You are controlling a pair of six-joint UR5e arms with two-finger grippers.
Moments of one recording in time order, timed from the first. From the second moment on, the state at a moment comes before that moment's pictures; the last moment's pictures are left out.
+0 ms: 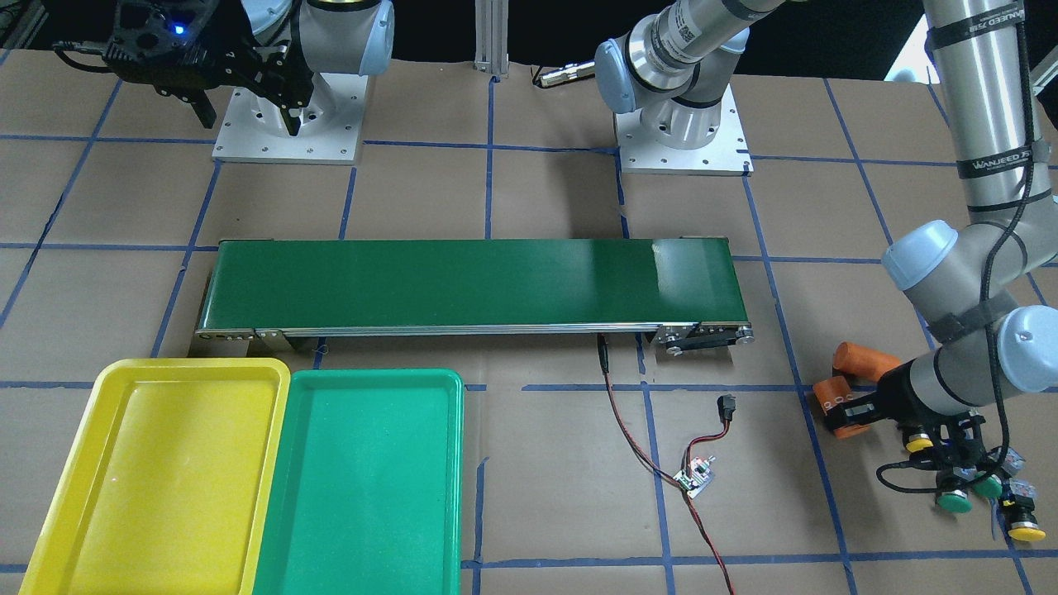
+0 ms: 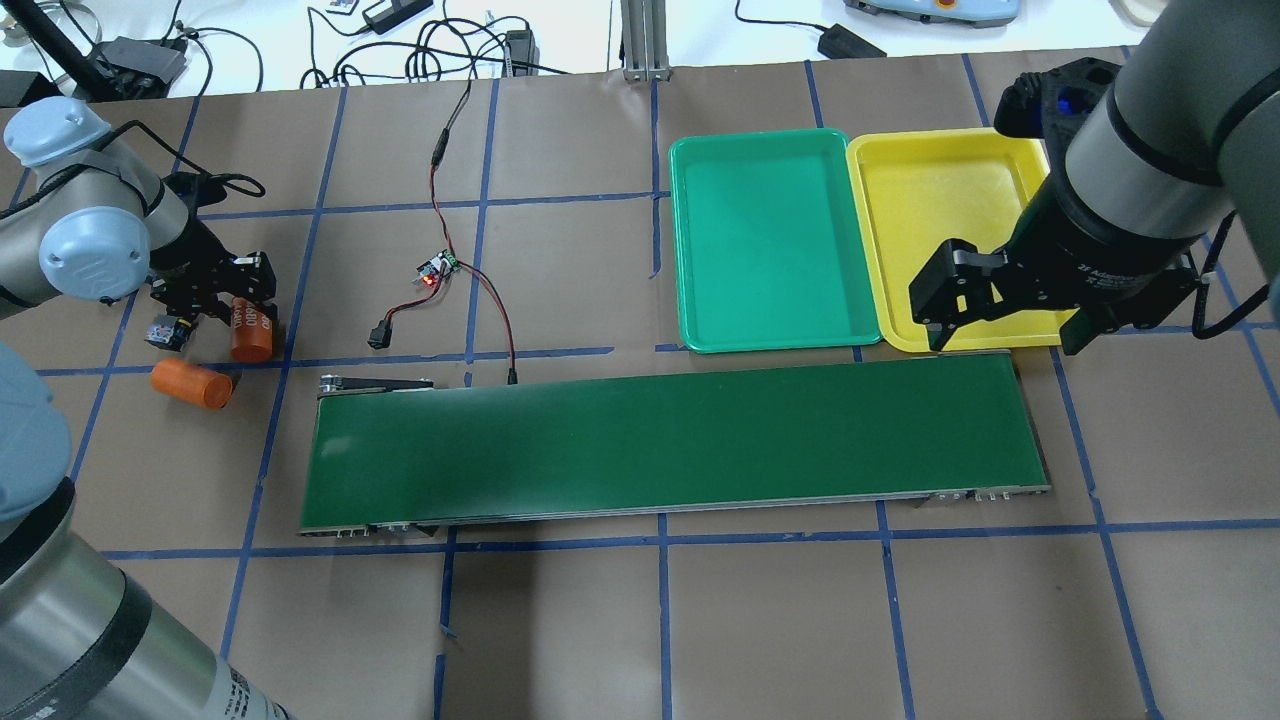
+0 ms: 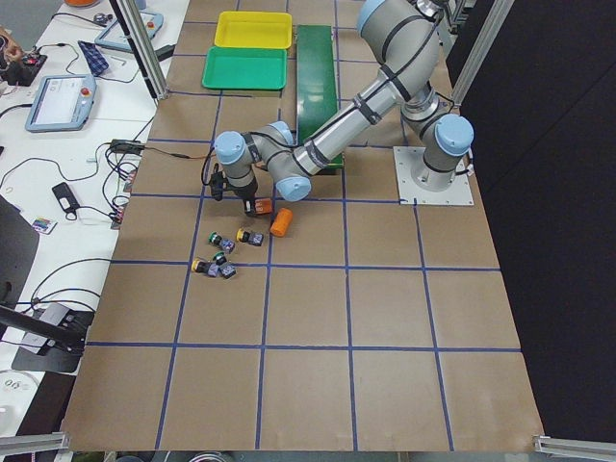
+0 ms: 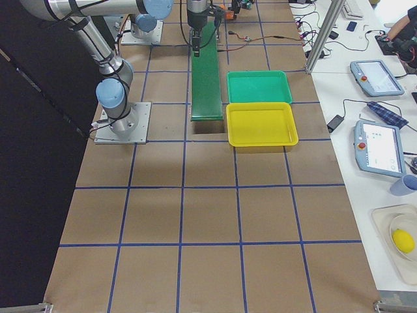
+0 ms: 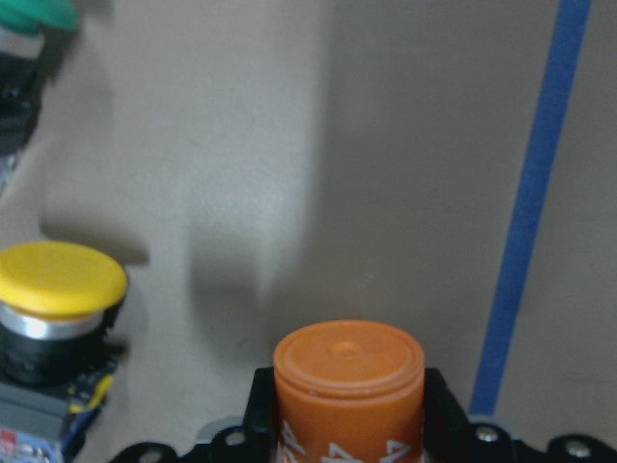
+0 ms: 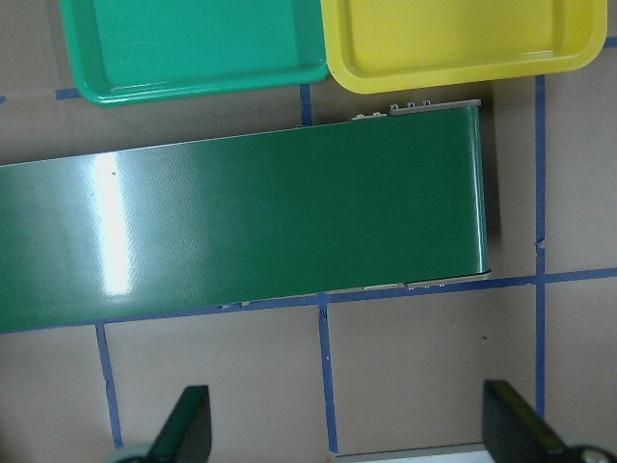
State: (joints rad) left arm -1.12 -2.11 -1.63 -1.07 1.55 0.22; right arm 1.54 -1.82 1.76 -1.50 -1.57 0.05
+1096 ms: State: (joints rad) left arm -1.48 -1.71 -1.89 -1.33 1.54 -0.88; right arm 1.54 -1.82 1.76 -1.50 -1.57 0.05
